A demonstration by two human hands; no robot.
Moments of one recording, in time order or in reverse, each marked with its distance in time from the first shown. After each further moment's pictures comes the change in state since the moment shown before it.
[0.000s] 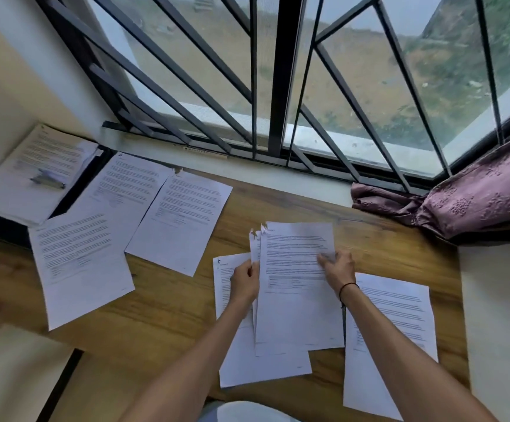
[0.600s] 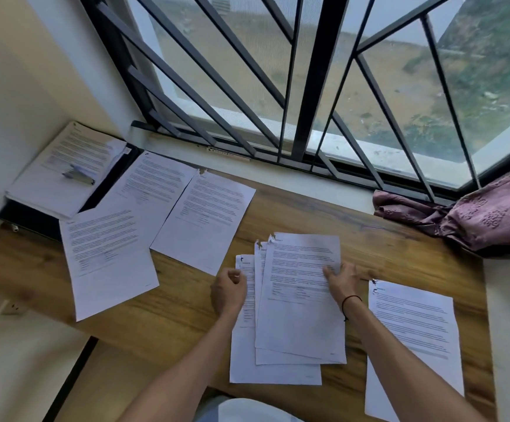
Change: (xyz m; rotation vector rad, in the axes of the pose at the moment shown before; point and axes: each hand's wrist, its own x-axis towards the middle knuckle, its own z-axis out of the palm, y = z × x) left_hand 0.008 -0.041 -0.074 0.166 0.339 -0.070; right_hand -0.029 -0.004 0.043 -0.089 0.017 0.012
